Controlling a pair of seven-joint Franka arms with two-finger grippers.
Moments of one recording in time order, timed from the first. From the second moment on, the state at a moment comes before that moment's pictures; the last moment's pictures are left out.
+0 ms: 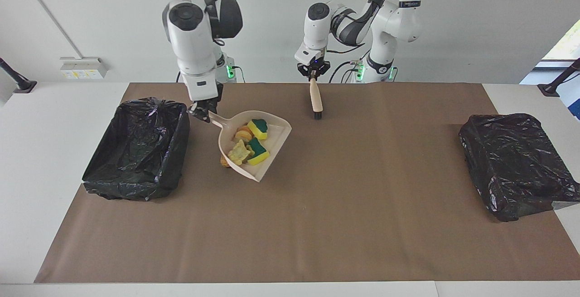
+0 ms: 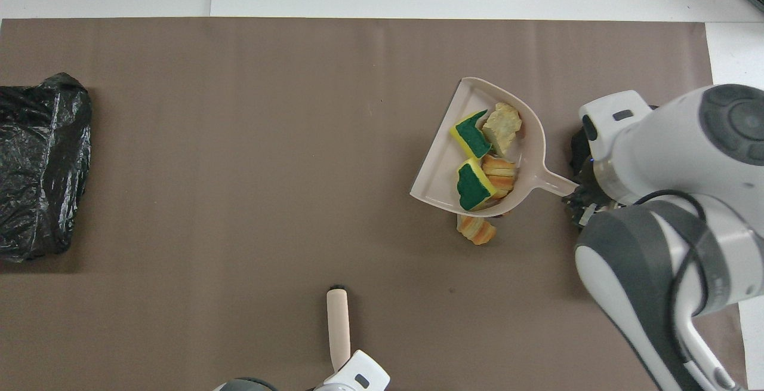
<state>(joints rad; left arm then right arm) -0.90 -0.29 -0.19 -2.62 -0.21 2.24 -0.94 0.10 -0.05 0.05 -1.87 -0.08 1.78 -0.90</state>
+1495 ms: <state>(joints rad) -0.11 -0.22 -0.16 -1.71 -0.05 1.48 -0.11 -0.27 -0.04 -0.15 -1.86 -0.54 1.88 -1.55</state>
